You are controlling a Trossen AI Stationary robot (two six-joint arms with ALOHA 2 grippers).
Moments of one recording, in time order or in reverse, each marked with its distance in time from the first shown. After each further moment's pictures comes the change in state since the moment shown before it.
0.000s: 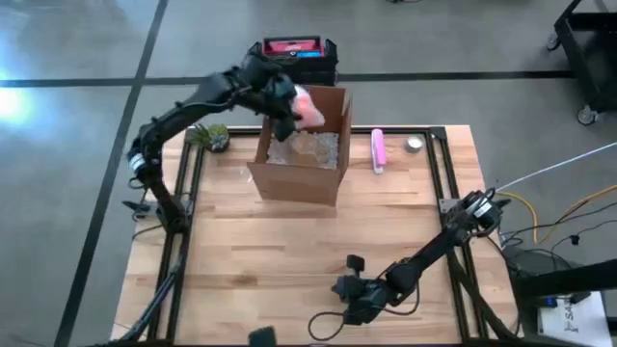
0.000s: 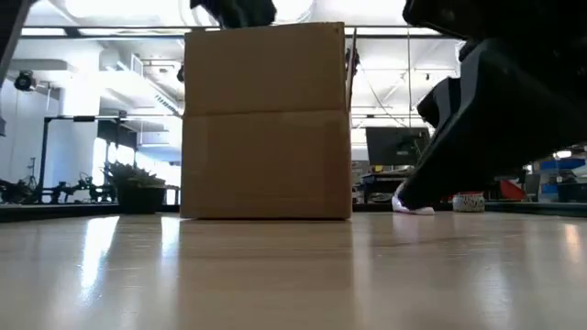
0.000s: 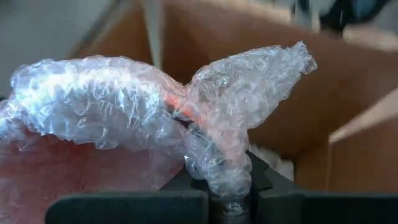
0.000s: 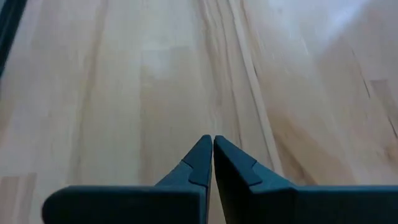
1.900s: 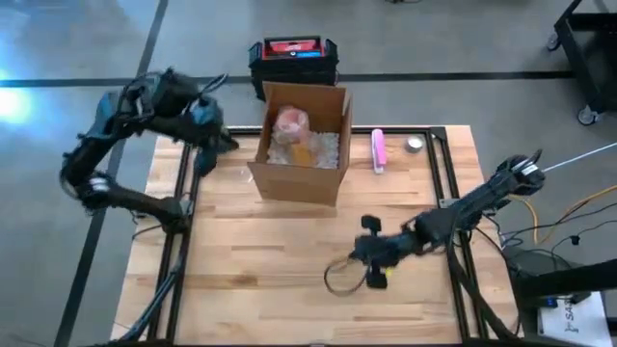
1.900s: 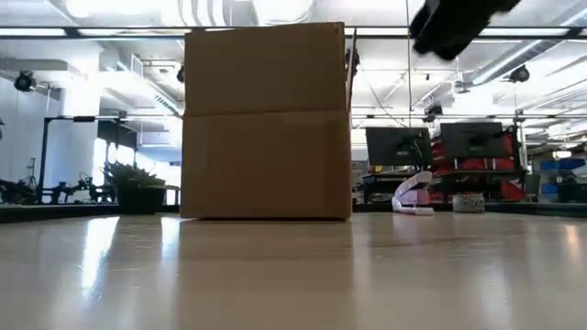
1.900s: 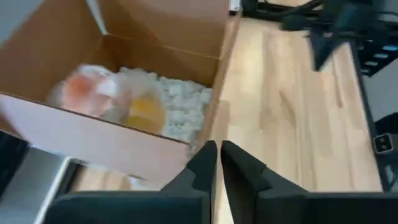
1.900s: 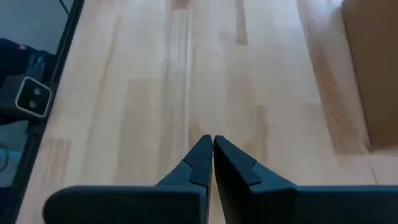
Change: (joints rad) left arm -0.203 -0.608 -0.211 -0.317 -0.059 -0.104; right arm -0.265 -0.585 -0.131 -0.318 -0.341 -0.254
